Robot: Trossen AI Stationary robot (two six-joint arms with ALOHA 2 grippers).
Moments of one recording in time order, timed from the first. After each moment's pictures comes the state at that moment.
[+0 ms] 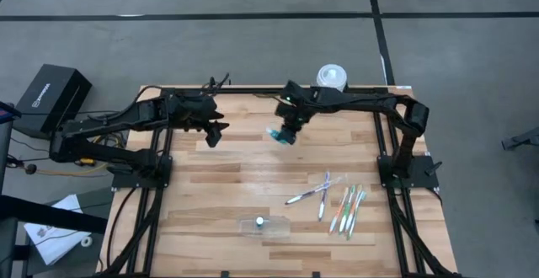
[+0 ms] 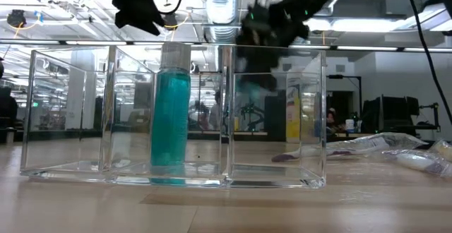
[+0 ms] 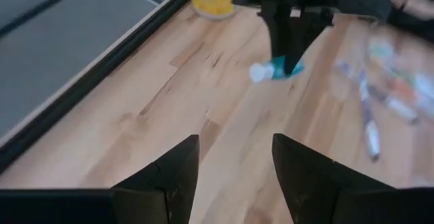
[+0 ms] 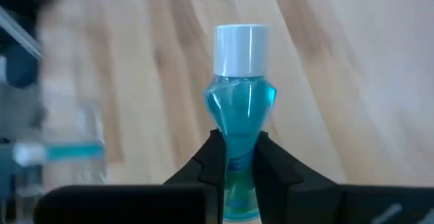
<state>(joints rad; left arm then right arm) 0.28 1.02 1.00 -0.65 -0.13 -0.26 -0.37 1.83 1.38 -0.54 -0.50 0.15</state>
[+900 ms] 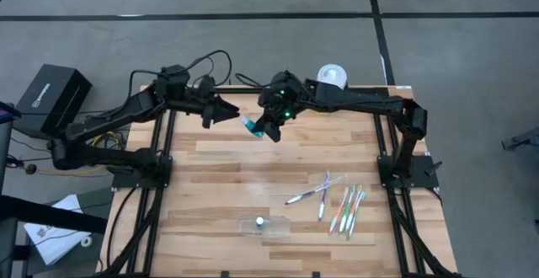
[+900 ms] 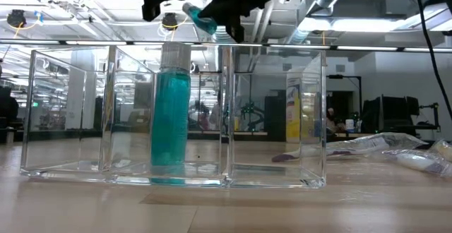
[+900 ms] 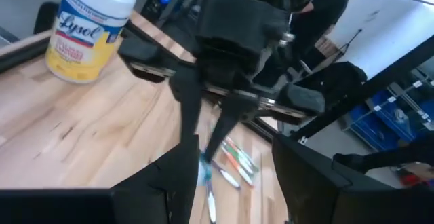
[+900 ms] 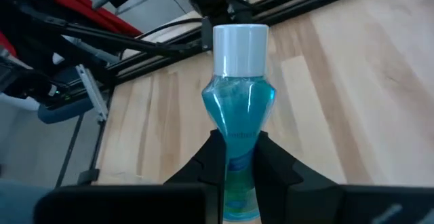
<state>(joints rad) 0.51 1.04 1.00 -0.25 0.51 -0.51 -0.27 1.83 1.66 -0.47 -0.44 0.21</state>
